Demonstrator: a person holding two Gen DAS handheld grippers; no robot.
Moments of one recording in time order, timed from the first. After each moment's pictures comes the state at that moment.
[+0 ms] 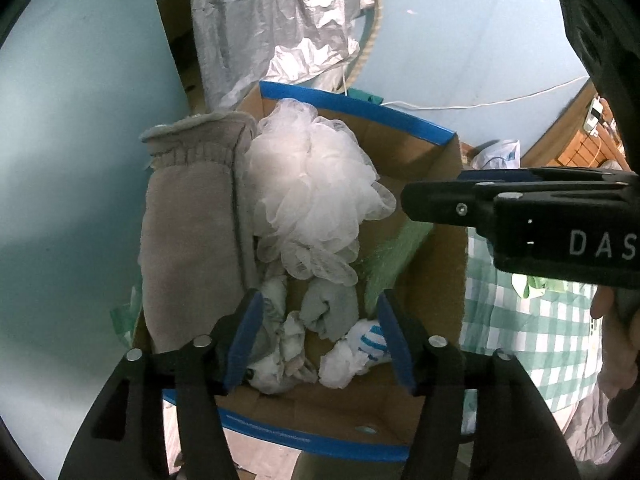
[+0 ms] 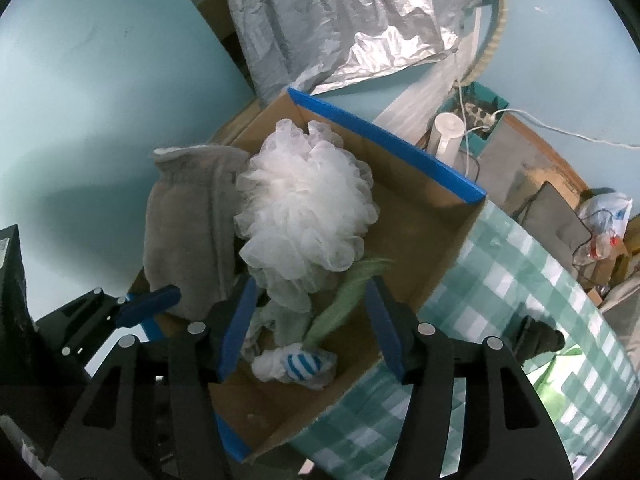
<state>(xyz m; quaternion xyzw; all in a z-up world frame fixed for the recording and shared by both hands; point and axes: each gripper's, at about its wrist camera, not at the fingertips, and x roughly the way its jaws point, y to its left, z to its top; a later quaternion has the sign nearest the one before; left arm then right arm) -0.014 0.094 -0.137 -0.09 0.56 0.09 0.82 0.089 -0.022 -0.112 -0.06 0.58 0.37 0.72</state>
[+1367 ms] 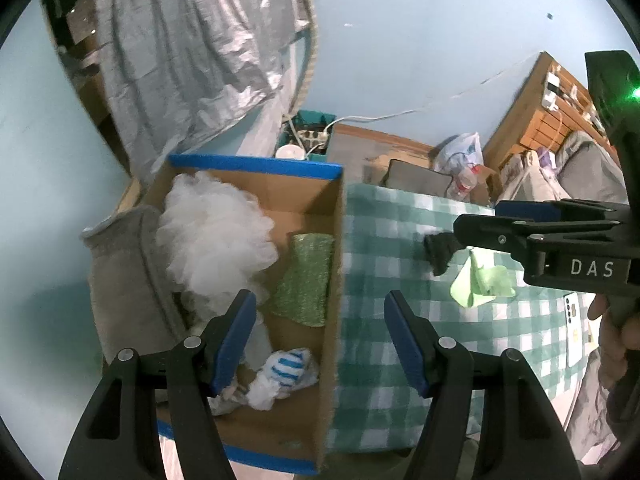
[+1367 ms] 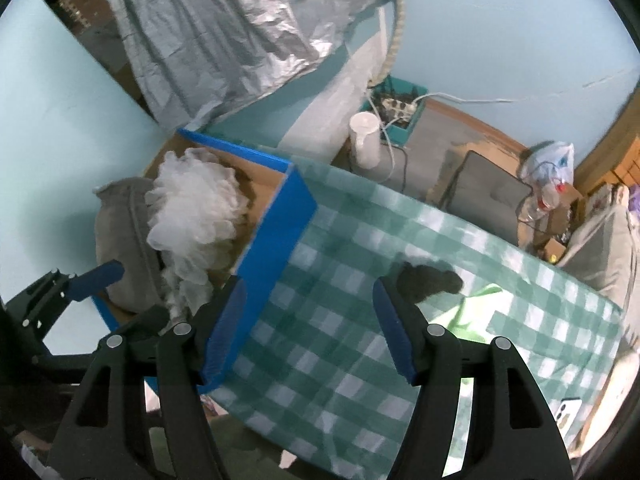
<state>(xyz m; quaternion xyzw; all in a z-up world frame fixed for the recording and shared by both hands) 0.018 0.005 -0.097 -0.04 0.54 0.02 0.84 0.101 -0.170 -0.092 -0.01 0.58 0.26 0.77</state>
